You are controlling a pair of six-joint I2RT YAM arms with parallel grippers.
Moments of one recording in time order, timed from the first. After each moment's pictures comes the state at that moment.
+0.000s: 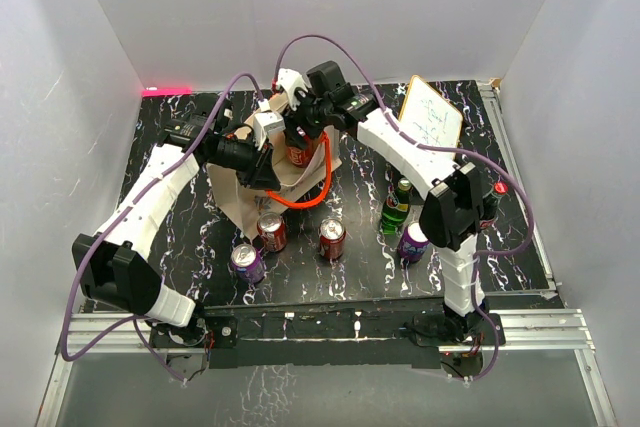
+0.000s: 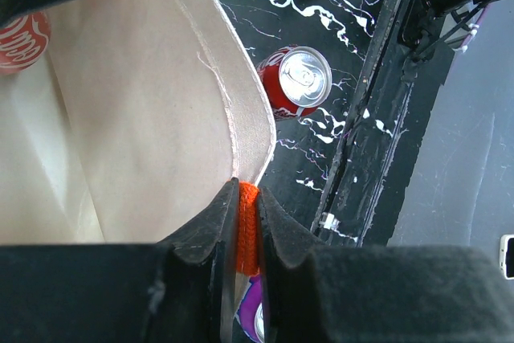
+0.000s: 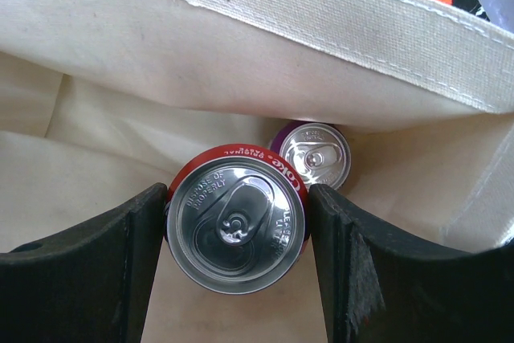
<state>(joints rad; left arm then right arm) -0.32 1.47 1.43 -1.02 0.83 0.44 0.63 2.05 2.03 -0.63 -0.32 -0.33</state>
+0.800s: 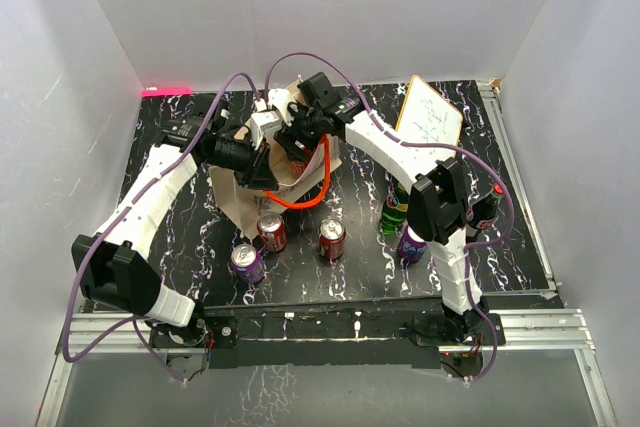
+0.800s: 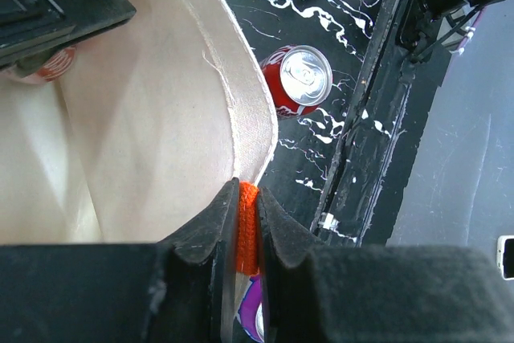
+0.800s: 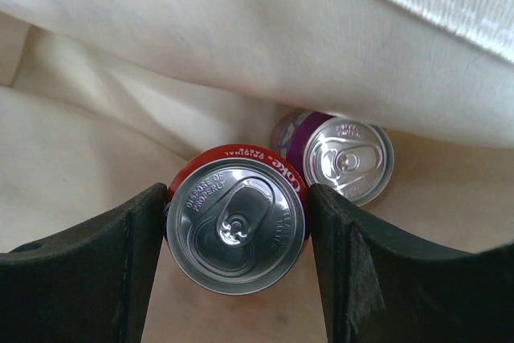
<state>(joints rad) -0.30 1.46 1.42 -1.02 0.84 0.45 0.64 2.15 2.09 -0.72 -0.34 -0.46</state>
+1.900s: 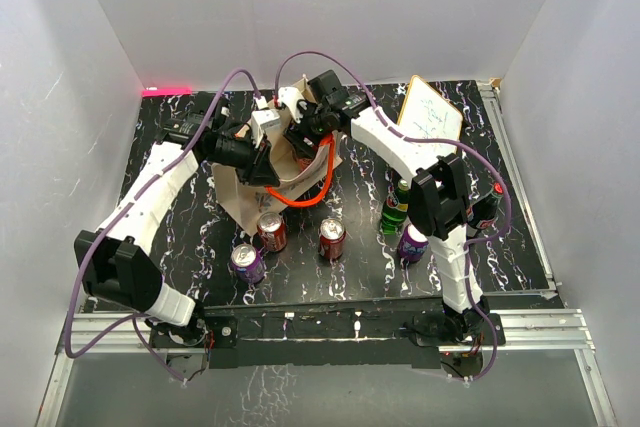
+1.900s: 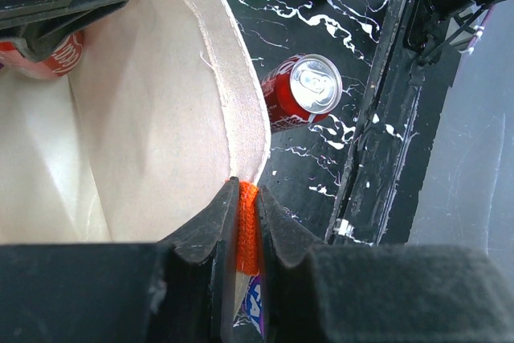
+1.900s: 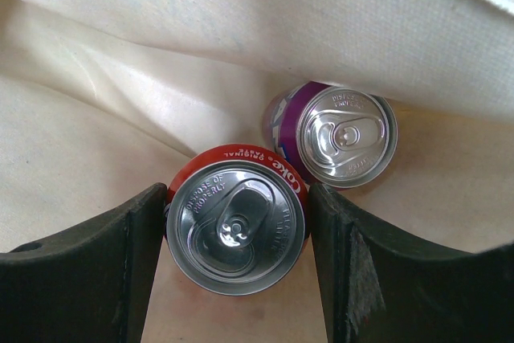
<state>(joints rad) -0.28 1.48 1.42 -1.00 0.87 0.50 0.58 2.20 2.09 -0.74 -0.36 -0.50</state>
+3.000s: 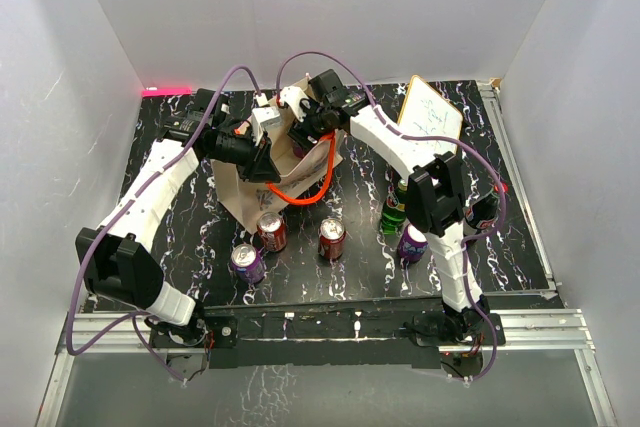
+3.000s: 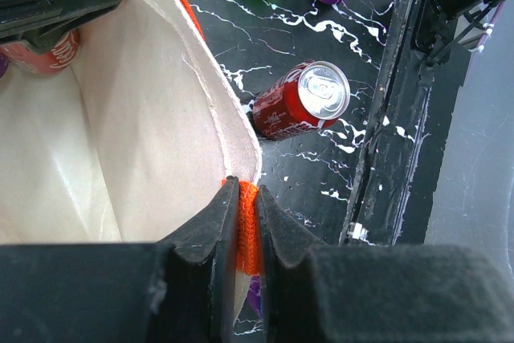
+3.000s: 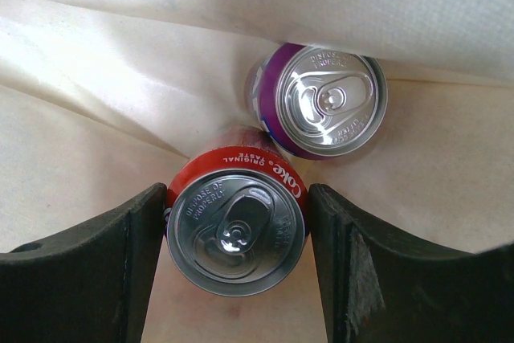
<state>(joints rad) -0.28 1.50 1.45 -0.99 0.88 0.54 0.56 2.24 2.14 -0.77 -0.27 -0.52</state>
